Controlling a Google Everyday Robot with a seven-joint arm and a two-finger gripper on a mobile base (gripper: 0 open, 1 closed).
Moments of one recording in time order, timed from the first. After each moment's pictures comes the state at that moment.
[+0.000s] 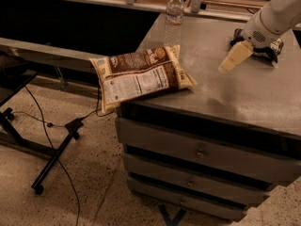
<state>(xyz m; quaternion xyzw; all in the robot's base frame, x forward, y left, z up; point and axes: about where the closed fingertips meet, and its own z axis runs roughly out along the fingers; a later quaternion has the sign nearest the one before) 0.680 -0.276 0.891 -0.44 0.85 0.00 0.28</state>
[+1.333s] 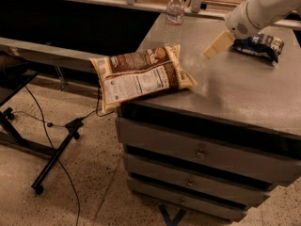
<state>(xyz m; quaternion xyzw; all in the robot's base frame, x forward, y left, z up) 0.729 -0.225 0.910 -0.47 0.79 0.05 0.38</state>
